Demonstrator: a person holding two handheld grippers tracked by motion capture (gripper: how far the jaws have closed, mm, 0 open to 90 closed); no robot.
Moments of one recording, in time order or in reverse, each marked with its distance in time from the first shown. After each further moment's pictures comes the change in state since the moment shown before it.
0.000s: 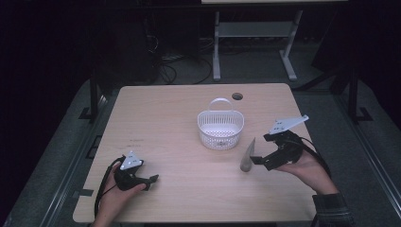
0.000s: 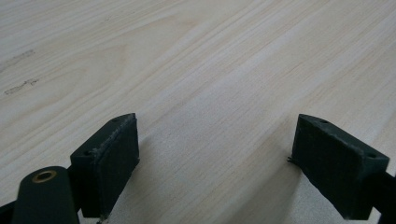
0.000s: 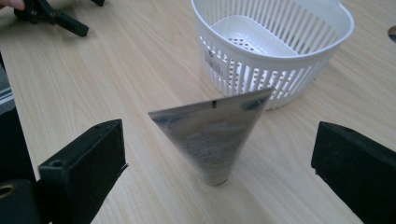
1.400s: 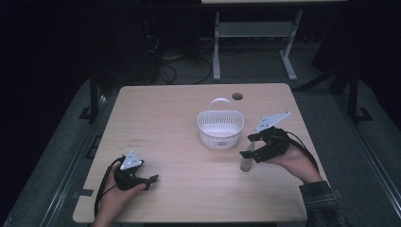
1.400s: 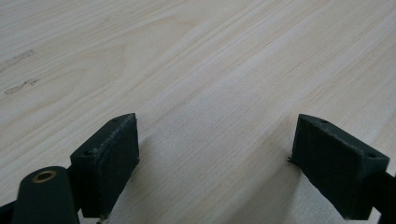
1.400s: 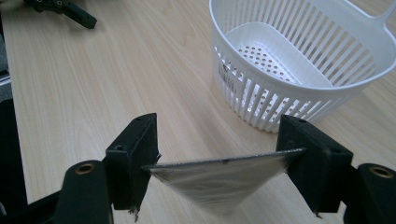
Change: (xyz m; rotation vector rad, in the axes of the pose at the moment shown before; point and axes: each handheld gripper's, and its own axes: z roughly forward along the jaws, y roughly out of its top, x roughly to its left) left arm 0.000 0.000 0.000 0.000 0.000 0.001; right arm -0.003 0.019 0.027 0.032 0.055 -0.085
